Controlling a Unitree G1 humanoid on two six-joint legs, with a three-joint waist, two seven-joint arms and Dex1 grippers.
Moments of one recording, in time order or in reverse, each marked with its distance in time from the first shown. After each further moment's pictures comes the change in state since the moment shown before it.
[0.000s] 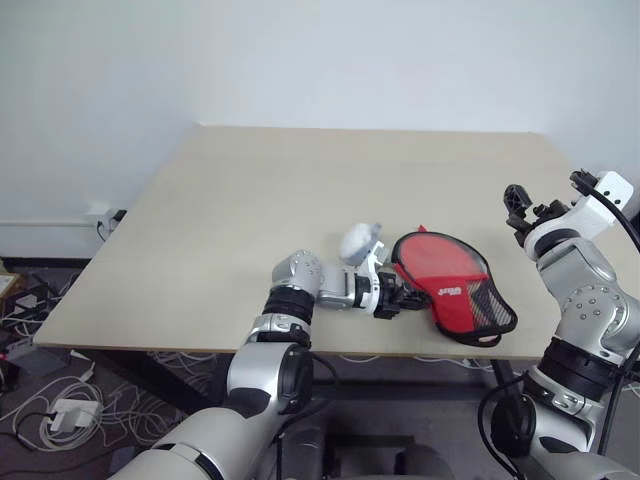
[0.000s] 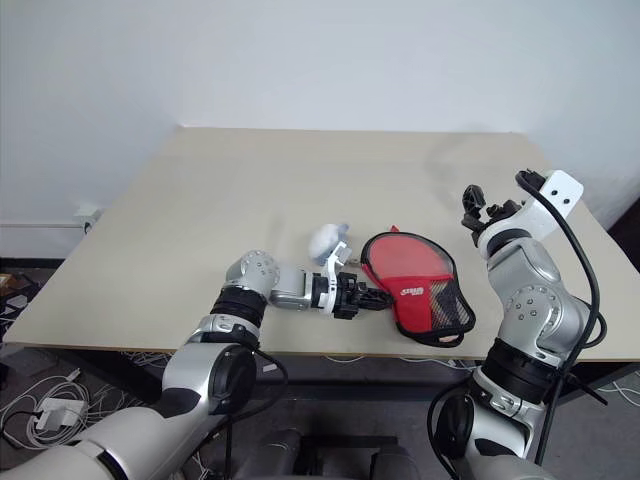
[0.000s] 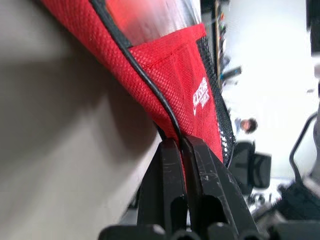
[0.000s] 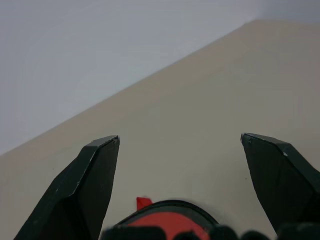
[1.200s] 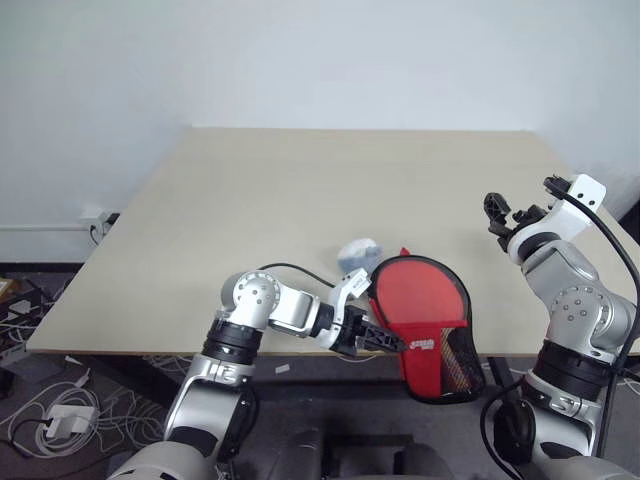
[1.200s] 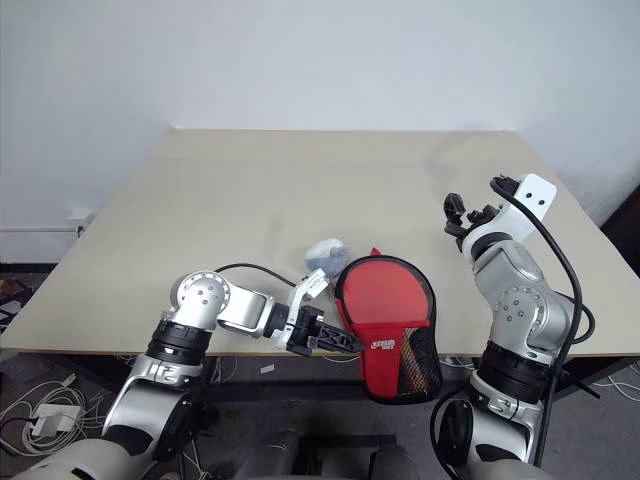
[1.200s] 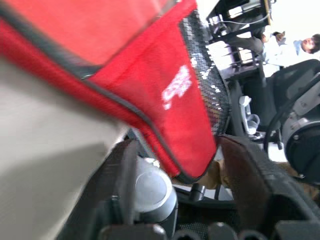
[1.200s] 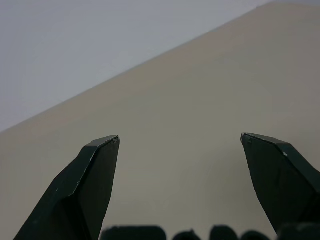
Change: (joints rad) left arm 0.280 0.325 -0.393 -0.560 -0.435 0.094 0.106; right arm 0.026 -0.016 0.083 0.018 0.017 0.002 -0.004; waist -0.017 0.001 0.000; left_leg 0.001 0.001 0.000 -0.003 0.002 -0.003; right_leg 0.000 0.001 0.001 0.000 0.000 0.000
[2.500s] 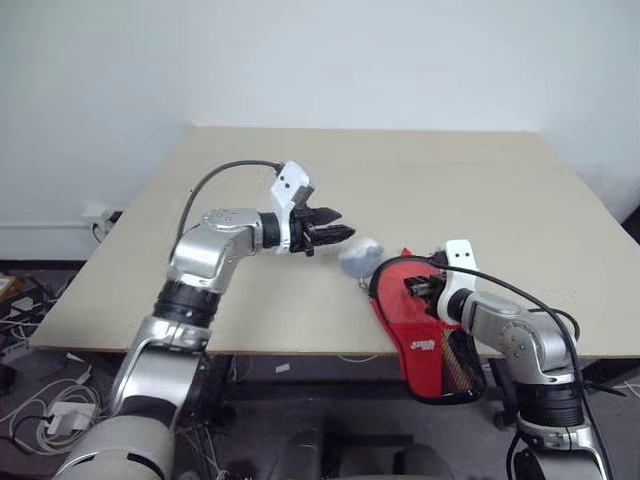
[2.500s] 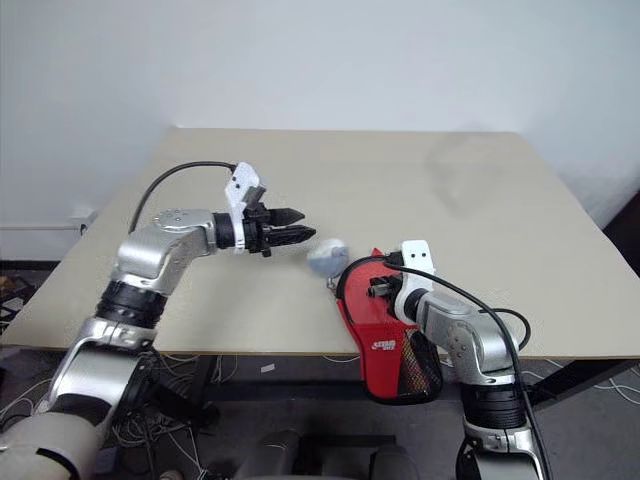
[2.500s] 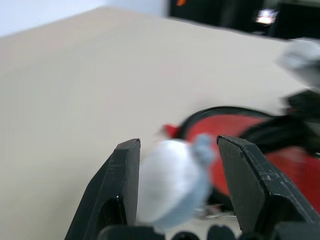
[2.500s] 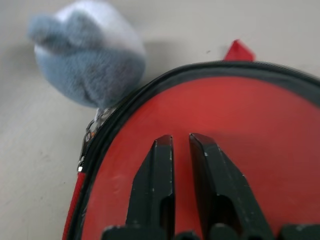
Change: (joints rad) left arm -0.204 0.190 -0.070 0.265 0.666 -1.073 -0.554; right arm 0.212 -0.079 0.473 0.023 -0.024 0.112 0.290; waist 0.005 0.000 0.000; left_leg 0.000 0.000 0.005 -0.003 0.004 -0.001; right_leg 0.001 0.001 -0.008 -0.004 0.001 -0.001
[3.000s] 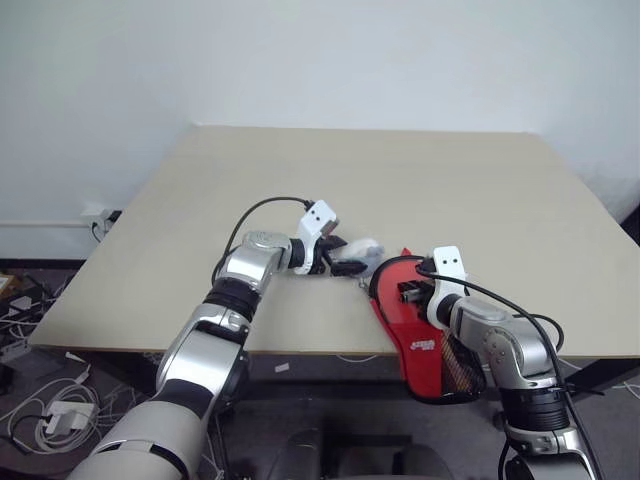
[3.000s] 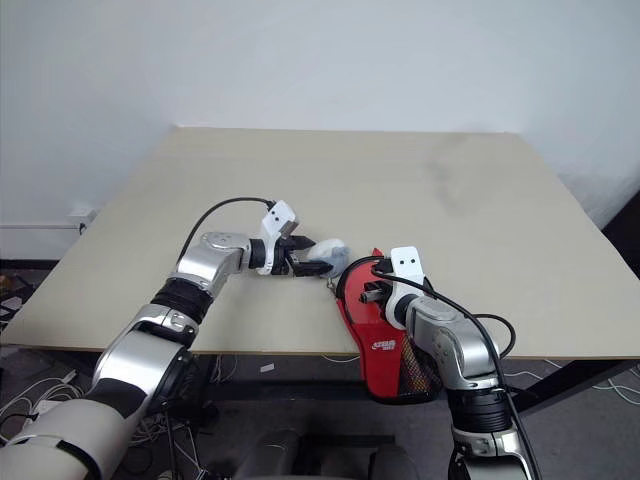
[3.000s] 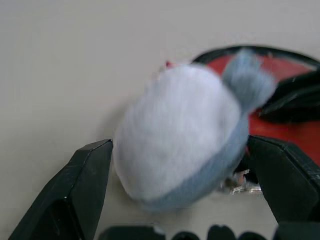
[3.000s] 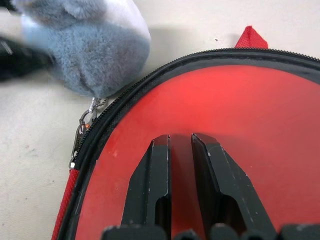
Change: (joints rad) left arm -0.083 -0.162 -0.039 0.477 0.201 -0.229 -0.083; right arm 0.022 0.037 0.042 0.019 -0.088 -0.063 -0.003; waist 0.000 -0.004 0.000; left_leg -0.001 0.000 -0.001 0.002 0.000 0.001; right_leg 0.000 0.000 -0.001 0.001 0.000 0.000
